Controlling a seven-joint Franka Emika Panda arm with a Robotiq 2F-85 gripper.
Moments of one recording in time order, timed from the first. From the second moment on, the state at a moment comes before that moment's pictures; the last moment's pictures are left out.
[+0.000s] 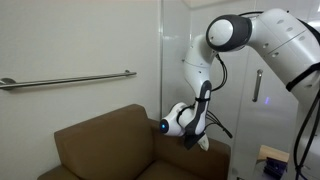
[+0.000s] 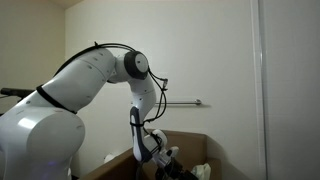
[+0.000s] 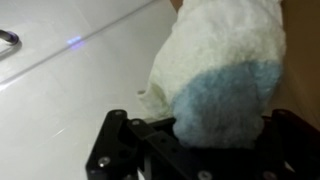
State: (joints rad) arm 0.08 0.70 -0.09 -2.16 -1.33 2.00 1.77
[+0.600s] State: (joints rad) arm 0.04 0.72 -0.08 -2.23 -1.35 1.97 1.85
